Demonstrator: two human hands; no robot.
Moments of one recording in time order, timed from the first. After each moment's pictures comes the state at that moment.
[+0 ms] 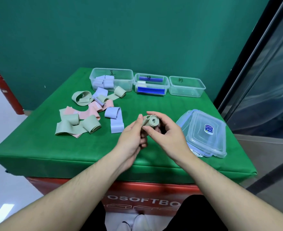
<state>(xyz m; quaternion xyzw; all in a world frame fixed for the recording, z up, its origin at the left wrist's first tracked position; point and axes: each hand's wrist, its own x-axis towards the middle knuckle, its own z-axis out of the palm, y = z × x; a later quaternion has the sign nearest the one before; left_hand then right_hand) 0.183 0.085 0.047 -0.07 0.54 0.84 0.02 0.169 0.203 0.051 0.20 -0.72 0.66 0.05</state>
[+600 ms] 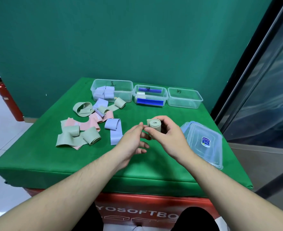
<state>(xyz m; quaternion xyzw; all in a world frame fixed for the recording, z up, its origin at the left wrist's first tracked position) 0.162 0.075 0.078 -0.09 0.64 0.76 0.07 0.144 0.208 0.087 0.18 -0.74 0.65 0.03</state>
